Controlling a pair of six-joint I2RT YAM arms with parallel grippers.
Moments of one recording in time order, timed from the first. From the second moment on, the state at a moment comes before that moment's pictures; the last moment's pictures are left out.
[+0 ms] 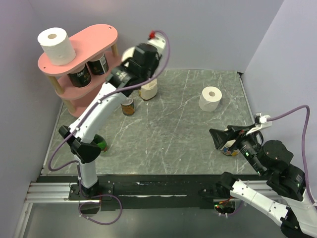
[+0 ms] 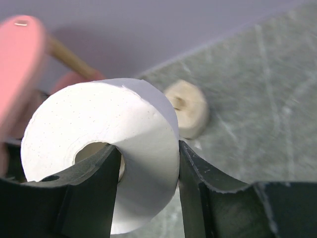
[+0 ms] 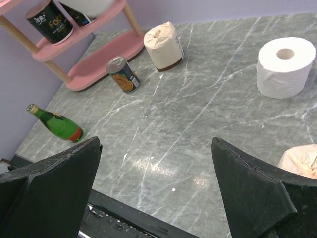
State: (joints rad) left arm -0.76 1.86 2.26 -0.82 -0.56 0.09; right arm 0.83 0.39 1.07 -0.81 0.42 0.41
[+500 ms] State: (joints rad) left arm -0.55 1.84 2.31 -0.63 -0.66 0.32; right arm 0.83 0.47 1.13 -0.81 0.42 0.41
